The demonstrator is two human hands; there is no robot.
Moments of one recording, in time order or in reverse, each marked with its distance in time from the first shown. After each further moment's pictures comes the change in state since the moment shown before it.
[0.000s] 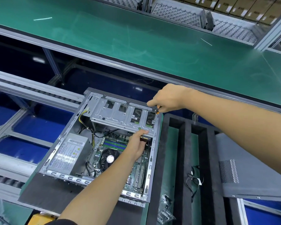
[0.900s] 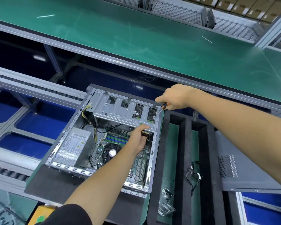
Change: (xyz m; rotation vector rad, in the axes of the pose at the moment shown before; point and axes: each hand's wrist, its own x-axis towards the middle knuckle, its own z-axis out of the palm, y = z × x) left_hand -0.008 0.002 0.007 0.009 0.027 -0.018; right_hand -0.018 -0.004 0.012 0.096 -0.084 0.132
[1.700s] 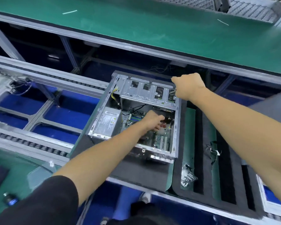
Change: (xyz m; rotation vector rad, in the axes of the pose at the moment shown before) left_hand -0.108 0.049 -0.037 1.115 -0.025 0.121; right_hand -0.005 -0.112 -0.024 0.083 0.101 0.552
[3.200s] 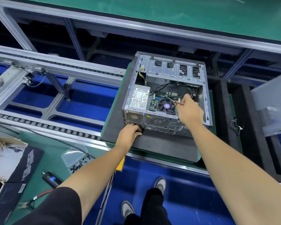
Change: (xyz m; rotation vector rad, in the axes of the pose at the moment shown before) left_hand -0.104 -0.222 -0.123 0.797 0.270 0.280; right_hand -0.109 -0.207 0.074 0.858 0.062 0.671
